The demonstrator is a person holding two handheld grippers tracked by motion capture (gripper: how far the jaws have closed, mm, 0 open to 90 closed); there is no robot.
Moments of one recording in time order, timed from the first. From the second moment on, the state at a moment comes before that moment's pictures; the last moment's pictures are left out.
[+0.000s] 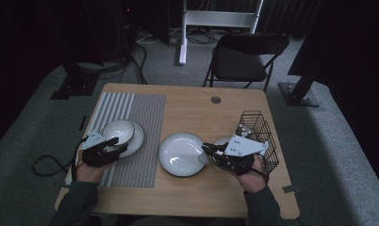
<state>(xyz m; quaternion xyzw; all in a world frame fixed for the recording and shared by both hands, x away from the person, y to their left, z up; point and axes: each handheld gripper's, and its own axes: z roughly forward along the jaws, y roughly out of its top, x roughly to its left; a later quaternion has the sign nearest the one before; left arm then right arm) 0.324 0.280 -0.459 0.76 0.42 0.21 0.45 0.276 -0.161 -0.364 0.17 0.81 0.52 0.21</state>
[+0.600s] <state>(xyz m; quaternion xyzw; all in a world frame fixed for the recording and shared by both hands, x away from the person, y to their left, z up) 0.321 0.274 -0.463 0.77 0.40 0.21 0.45 0.295 -0.128 -0.368 0.15 0.82 0.52 0.19</state>
